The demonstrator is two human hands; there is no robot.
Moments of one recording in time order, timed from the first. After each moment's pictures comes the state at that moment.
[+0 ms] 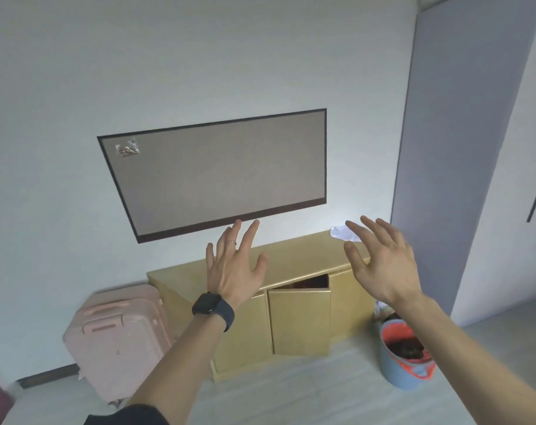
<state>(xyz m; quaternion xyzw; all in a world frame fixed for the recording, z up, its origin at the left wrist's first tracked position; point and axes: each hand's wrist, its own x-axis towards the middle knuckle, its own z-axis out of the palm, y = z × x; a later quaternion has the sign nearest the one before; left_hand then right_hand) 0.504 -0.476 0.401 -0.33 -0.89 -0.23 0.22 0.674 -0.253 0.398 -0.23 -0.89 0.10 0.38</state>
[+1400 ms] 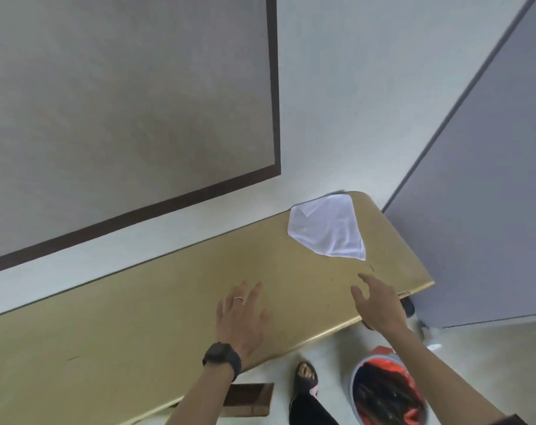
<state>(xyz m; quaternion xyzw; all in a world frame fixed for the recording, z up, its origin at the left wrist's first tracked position) 0.008 0.196 0.067 -0.28 -0.93 -0.07 -0.22 0.164 0.453 0.039 -0.47 -0.83 0.30 -0.07</state>
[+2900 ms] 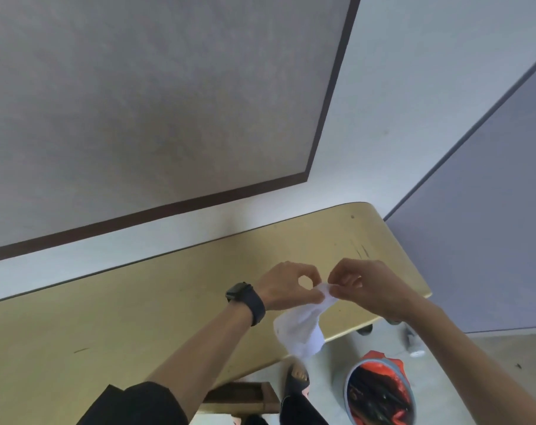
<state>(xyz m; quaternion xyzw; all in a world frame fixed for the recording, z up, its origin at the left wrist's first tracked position) -0.057 0.231 0.178 -0.42 -0.75 -0.30 -0.41 0.080 0.395 0.213 -0.19 -0.90 0.36 -0.13</state>
